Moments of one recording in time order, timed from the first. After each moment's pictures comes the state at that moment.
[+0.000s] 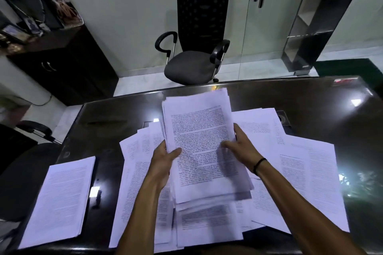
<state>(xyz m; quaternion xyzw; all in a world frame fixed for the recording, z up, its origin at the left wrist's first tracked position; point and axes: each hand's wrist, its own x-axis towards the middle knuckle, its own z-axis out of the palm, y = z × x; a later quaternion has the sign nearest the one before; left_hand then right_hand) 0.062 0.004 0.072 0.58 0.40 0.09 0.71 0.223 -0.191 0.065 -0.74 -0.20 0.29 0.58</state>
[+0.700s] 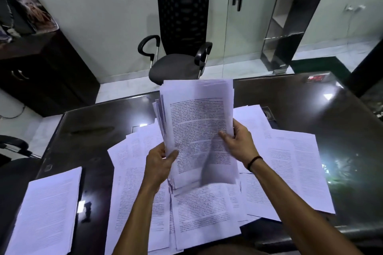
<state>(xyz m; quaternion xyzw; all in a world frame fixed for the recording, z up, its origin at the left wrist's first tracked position) 0.058 0.004 0.066 0.76 0.32 0.12 0.56 0.213 -0.195 0.077 -0.79 -0.17 0.16 0.57</state>
